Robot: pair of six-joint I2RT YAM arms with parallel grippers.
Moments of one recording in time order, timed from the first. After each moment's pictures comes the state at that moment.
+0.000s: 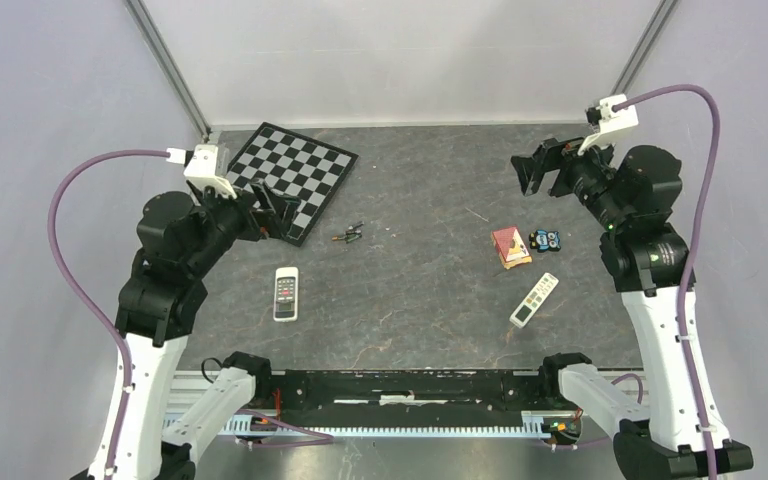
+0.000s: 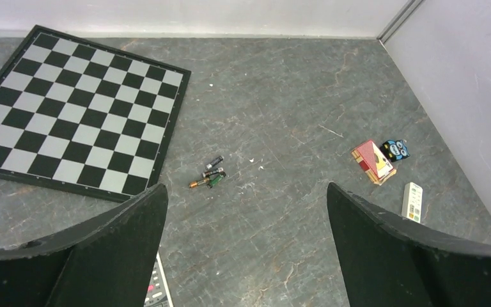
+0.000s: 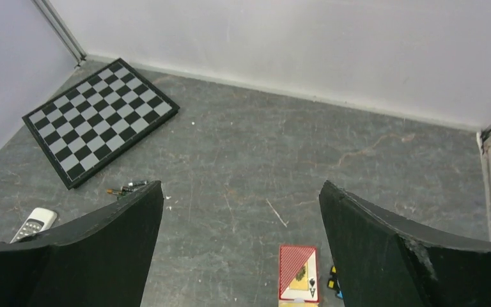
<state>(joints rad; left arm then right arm) -0.24 0.79 1.27 -0.69 0.14 -0.26 0.12 0.95 1.34 -0.48 -0.24 0.07</state>
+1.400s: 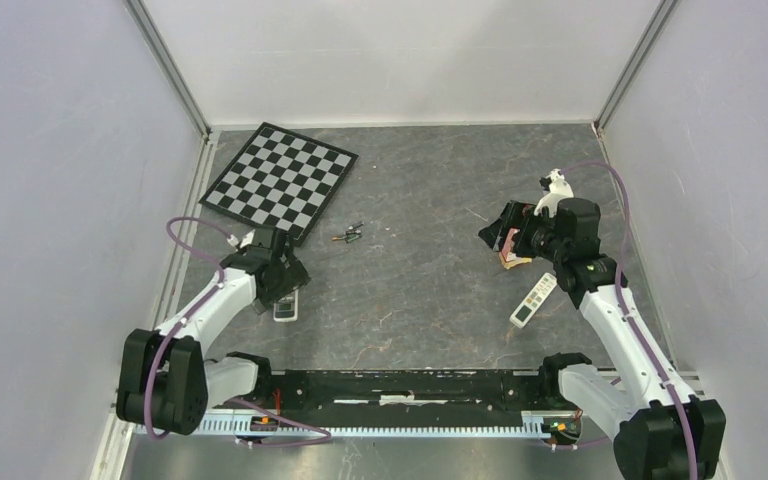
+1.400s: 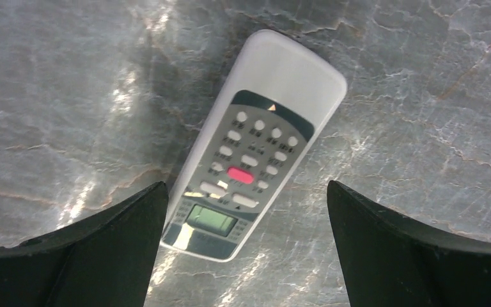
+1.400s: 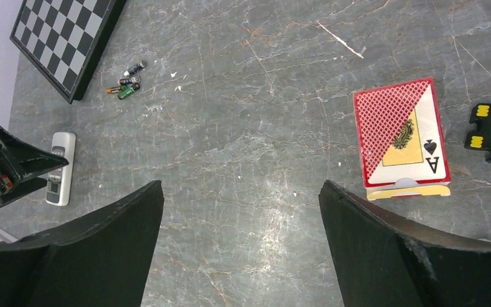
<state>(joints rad) -0.20 1.17 0.60 -0.64 -0.22 -0.78 0.12 0.94 0.70 -0.30 -0.32 0.38</state>
